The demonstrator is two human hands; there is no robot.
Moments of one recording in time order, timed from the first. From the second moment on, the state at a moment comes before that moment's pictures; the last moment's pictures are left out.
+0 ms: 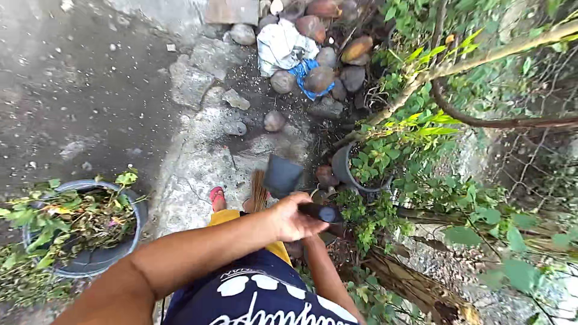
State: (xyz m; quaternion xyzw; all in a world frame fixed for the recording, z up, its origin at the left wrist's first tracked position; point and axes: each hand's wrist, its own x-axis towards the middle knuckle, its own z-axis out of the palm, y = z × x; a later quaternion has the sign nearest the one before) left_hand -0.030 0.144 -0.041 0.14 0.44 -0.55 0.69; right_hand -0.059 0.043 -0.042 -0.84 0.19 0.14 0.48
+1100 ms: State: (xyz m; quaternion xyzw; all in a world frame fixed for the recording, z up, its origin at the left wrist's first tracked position) left_hand -0.175 0.536 -0.243 0.26 0.69 -0.19 0.64; right_hand -0.011 0.296 -0.331 -0.22 0.36 0.48 0.77
